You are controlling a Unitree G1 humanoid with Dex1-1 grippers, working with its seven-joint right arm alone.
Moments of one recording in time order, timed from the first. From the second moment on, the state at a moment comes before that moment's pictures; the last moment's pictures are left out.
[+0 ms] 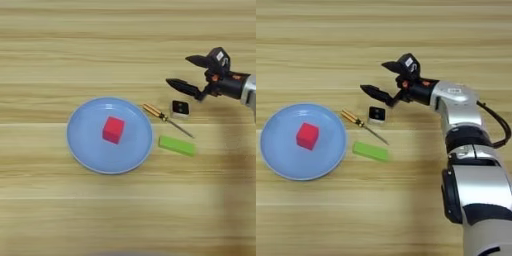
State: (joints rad) arm -0.78 -0.51 -0.06 1.04 0.12 -0.21 1.06
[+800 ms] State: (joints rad) arm -0.80 -0.52 -0.02 1.31 -0.07 -0.35 1.08
